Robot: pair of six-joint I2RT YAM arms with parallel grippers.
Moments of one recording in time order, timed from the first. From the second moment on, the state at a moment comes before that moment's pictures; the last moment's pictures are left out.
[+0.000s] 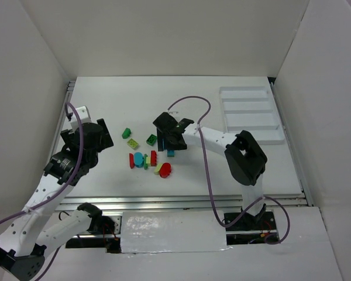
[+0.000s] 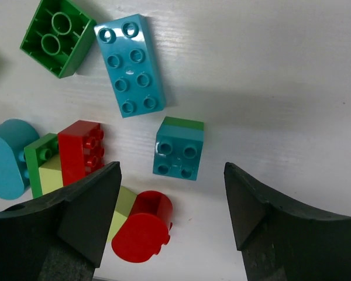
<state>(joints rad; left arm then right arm) -0.44 0.84 1.01 -0.80 -0.69 -0.50 0.82 1.94 1.47 -0.64 0.26 0.69</state>
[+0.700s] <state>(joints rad) -0.44 0.84 1.01 -0.80 -0.62 -0.50 0.83 1.84 1.25 -0.48 0.30 0.69</state>
